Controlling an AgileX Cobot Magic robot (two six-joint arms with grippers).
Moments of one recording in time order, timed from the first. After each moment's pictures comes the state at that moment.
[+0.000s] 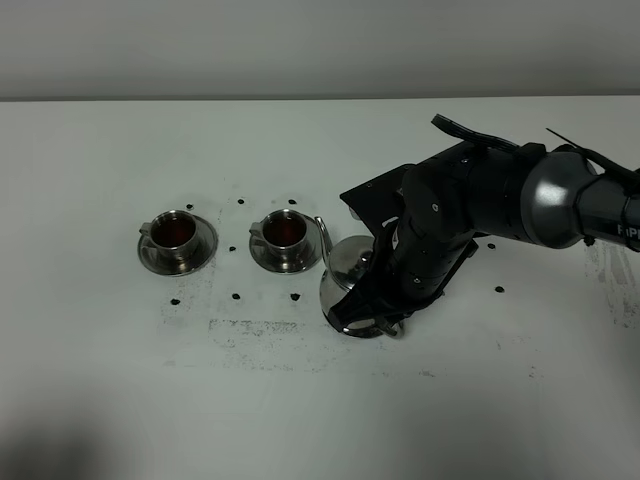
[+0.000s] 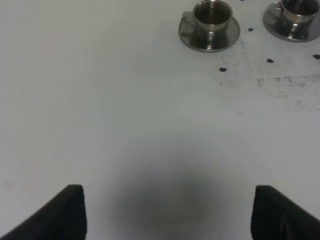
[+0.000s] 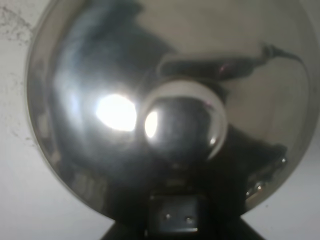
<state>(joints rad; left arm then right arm) 0.00 0.00 -0.46 -0.05 1.07 0.14 0.68 1.94 -1.25 0.07 0.78 0.02</state>
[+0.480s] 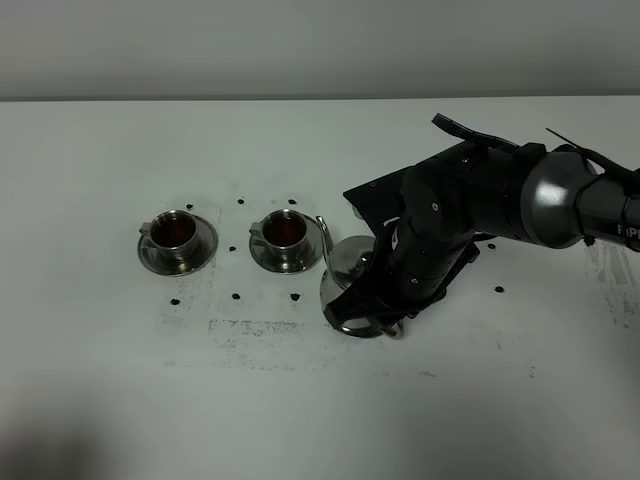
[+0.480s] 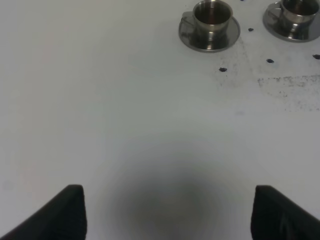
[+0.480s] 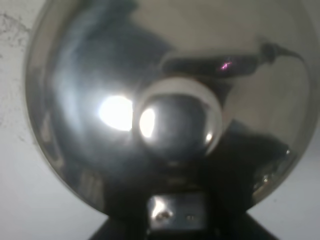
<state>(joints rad) 0.00 0.00 -0.46 -0.05 1.07 0.14 0.68 1.94 -1.25 0.08 0.78 0.07</state>
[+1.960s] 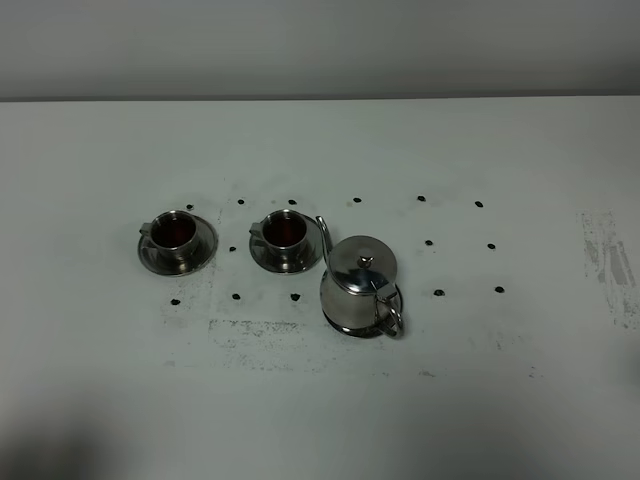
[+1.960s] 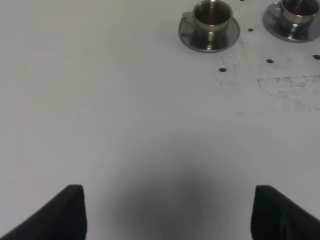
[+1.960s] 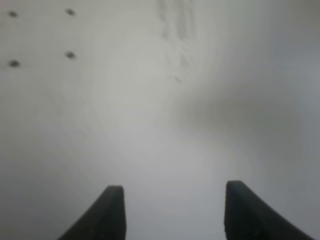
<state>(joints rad) 0.00 0.00 -0.46 -0.05 1.07 0.14 0.13 0.59 -0.69 -0.13 1.14 0.22</state>
